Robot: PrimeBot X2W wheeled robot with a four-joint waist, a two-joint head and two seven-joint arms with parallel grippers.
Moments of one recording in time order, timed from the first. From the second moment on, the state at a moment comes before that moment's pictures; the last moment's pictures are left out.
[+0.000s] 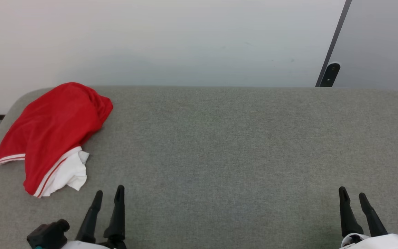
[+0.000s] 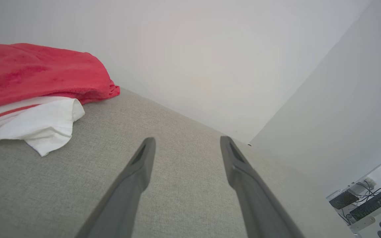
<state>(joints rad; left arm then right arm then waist) 0.08 0.10 -0.01 0.04 -0.61 -0.13 -0.14 0.03 -0.07 -0.04 0.17 0.58 0.13 -0.14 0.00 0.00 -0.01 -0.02</state>
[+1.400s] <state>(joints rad) 0.13 0.11 -0.04 -0.11 -0.19 -0.13 -0.23 0.06 -0.07 -0.08 0.09 0.19 0.13 -0.23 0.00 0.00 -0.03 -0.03</state>
